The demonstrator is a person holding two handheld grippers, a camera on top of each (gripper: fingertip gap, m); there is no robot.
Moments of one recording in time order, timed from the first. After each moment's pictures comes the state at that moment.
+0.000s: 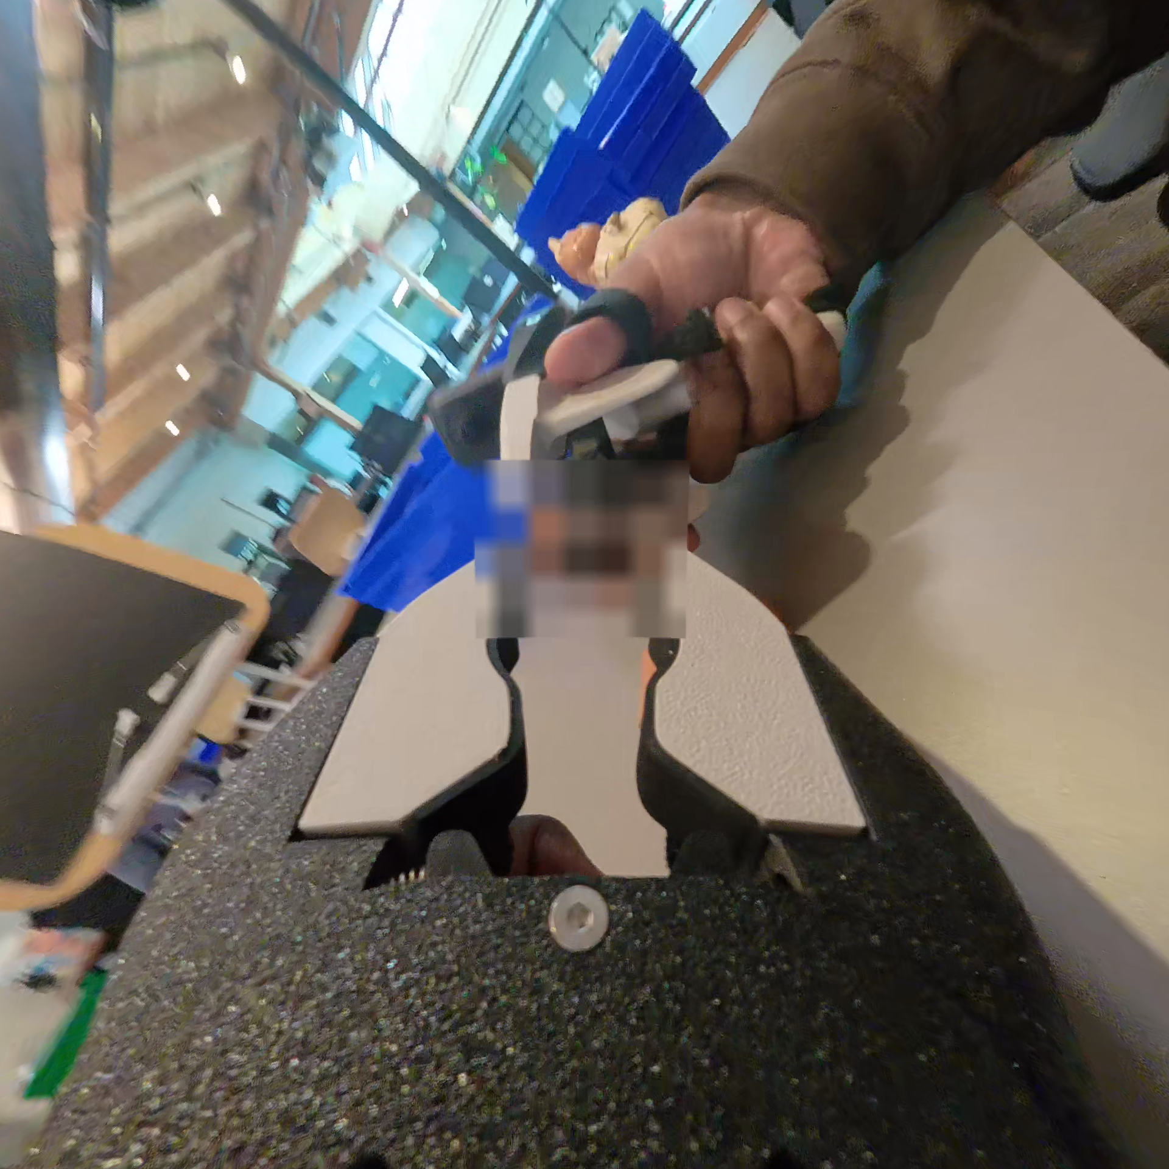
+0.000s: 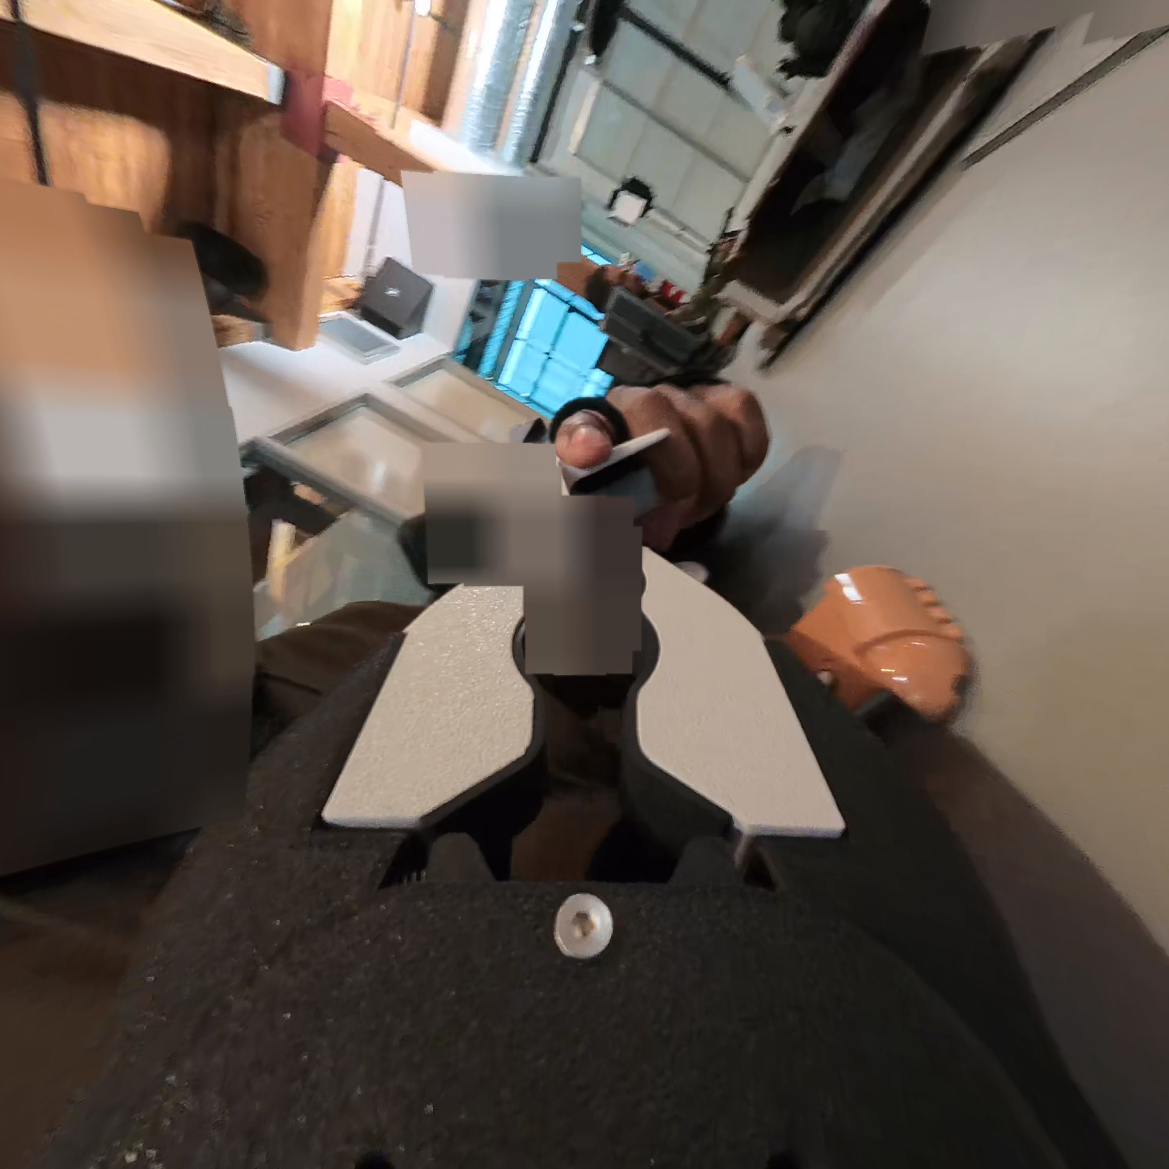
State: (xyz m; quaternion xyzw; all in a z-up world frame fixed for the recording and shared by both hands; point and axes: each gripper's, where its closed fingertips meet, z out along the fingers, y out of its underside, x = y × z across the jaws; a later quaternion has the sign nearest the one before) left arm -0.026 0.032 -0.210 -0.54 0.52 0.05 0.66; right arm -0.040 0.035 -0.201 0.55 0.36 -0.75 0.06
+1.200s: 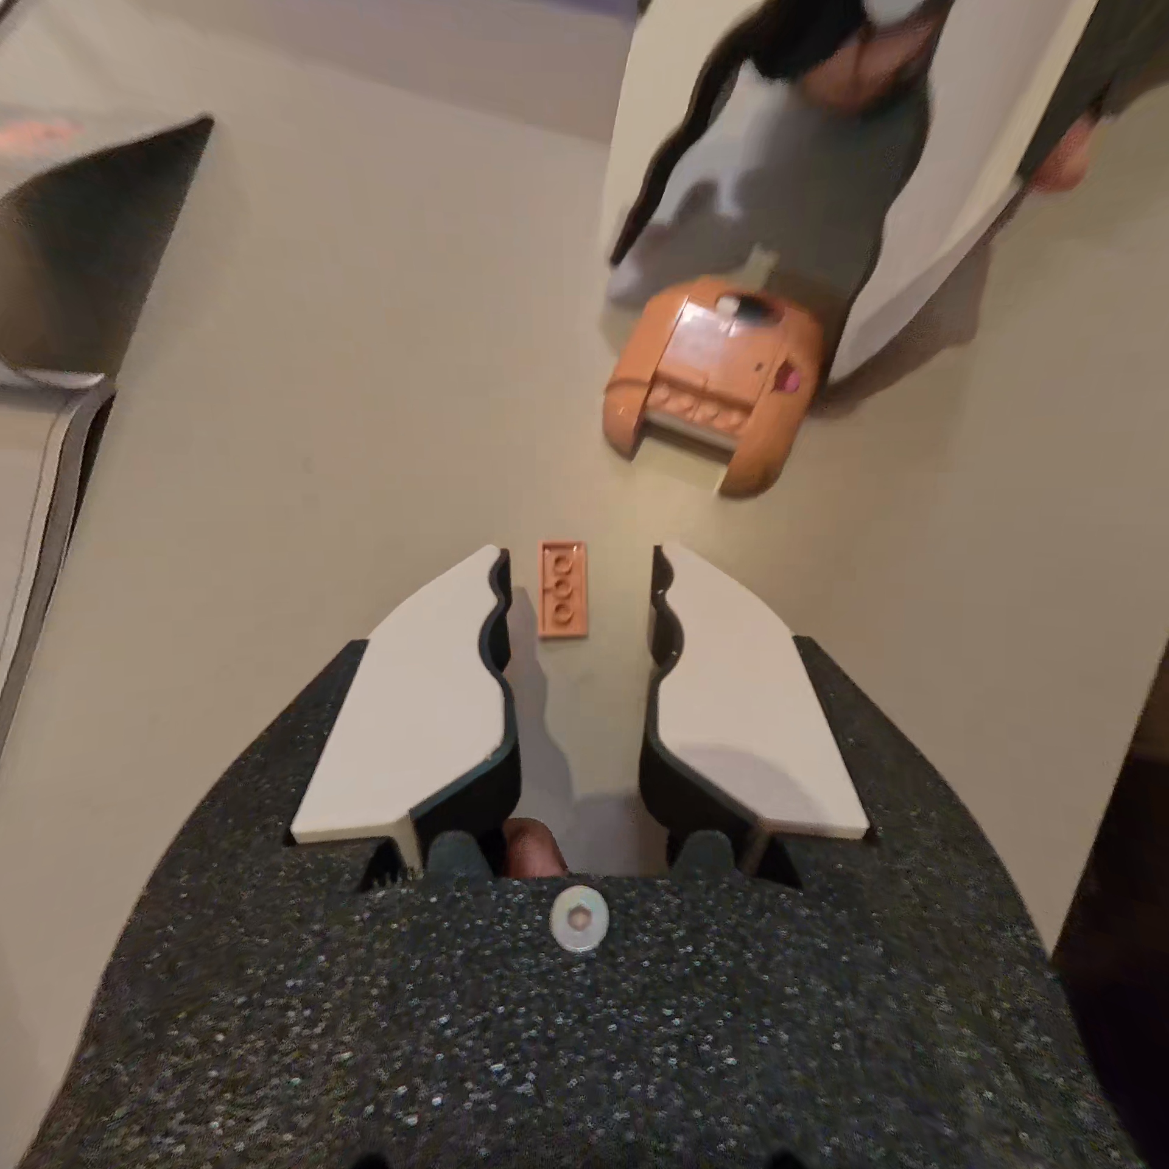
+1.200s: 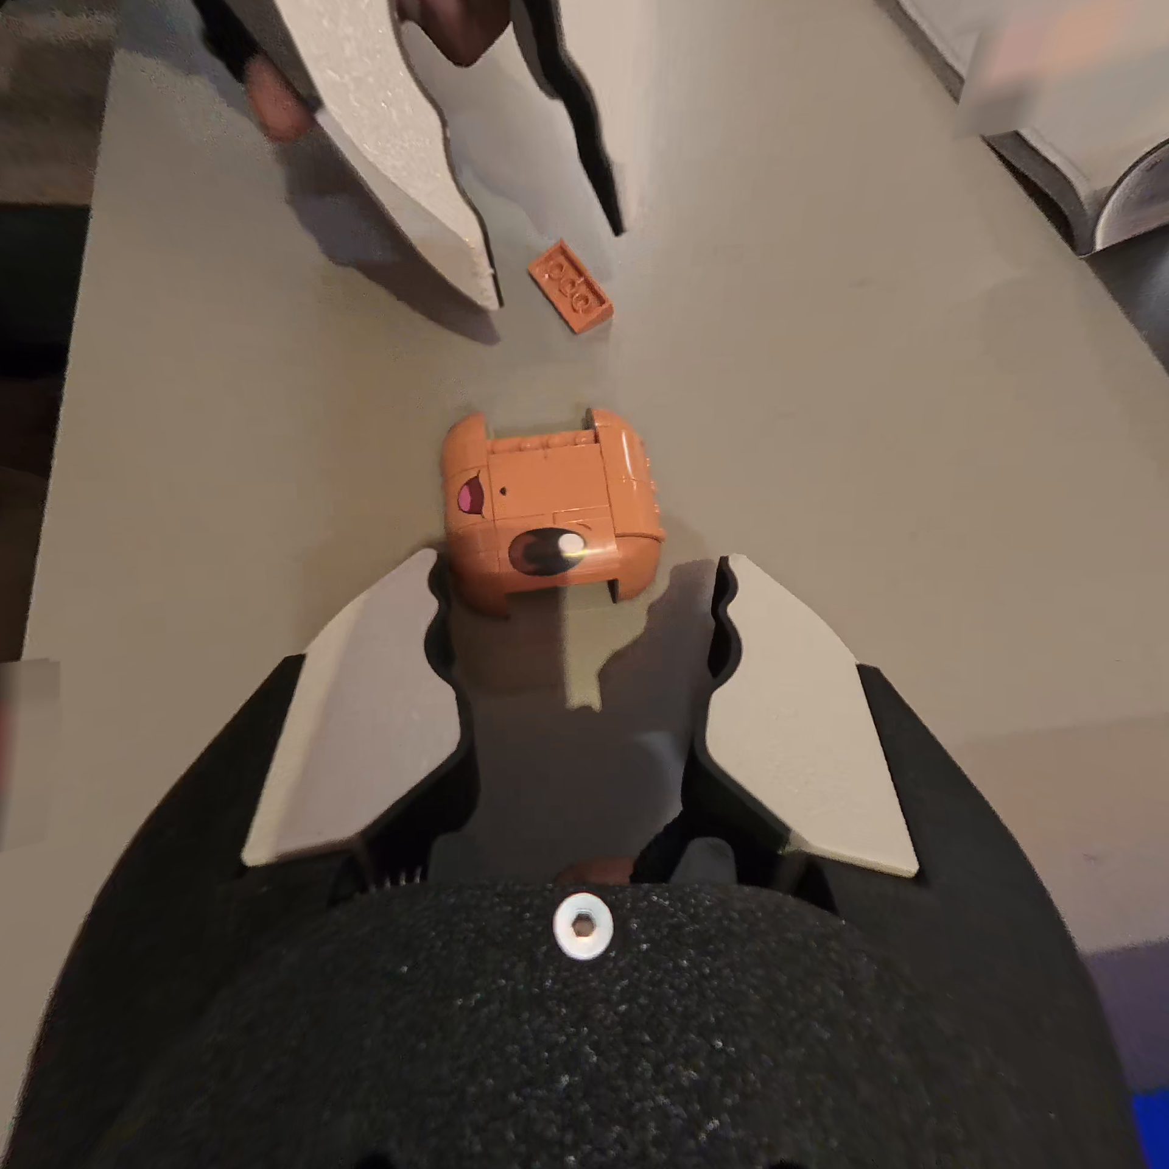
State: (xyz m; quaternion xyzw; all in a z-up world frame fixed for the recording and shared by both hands) left arm -0.108 0.020 -0.281 -0.89 0.28 -0.06 0.37; right arm -0.036 0.061 -0.292 0.49 0.78 -0.32 -0.24
